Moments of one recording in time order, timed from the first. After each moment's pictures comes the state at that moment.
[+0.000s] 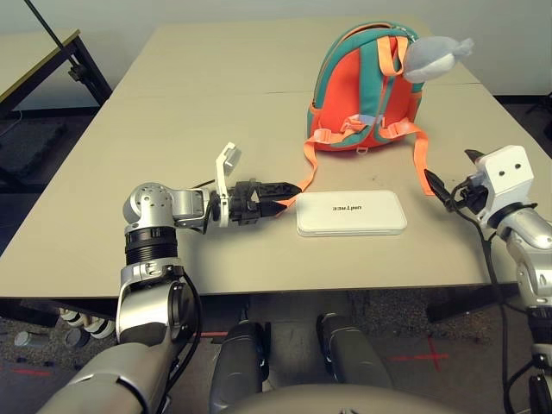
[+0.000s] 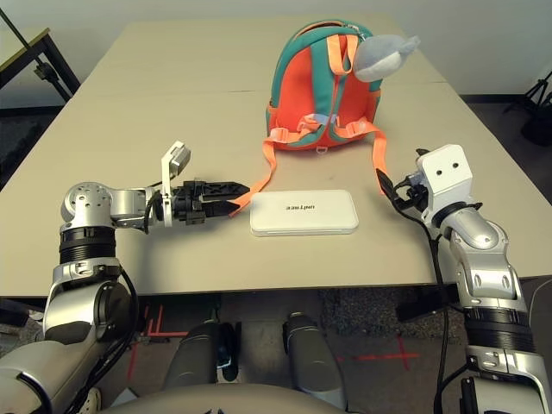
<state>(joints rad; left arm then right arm) -0.70 0.21 0.38 0.38 -0.84 1.60 -0.41 -0.18 -0.61 -0.22 0.10 0.13 0.05 0.46</state>
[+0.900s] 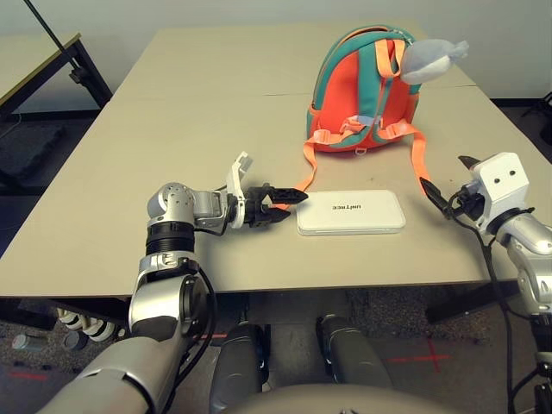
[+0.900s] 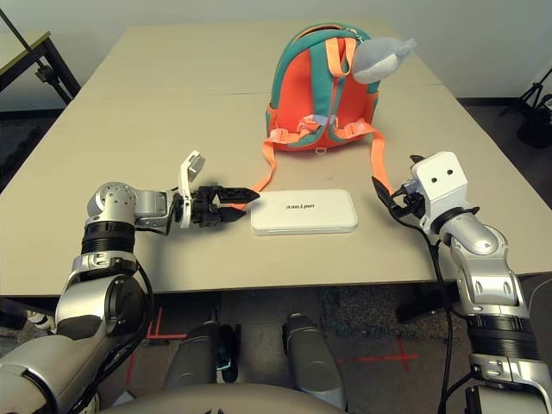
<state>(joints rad) -0.76 0.21 0.33 0.59 -0.73 1.51 -0.47 -0.14 -0.62 -0.21 0.07 0.13 0.06 0.50</state>
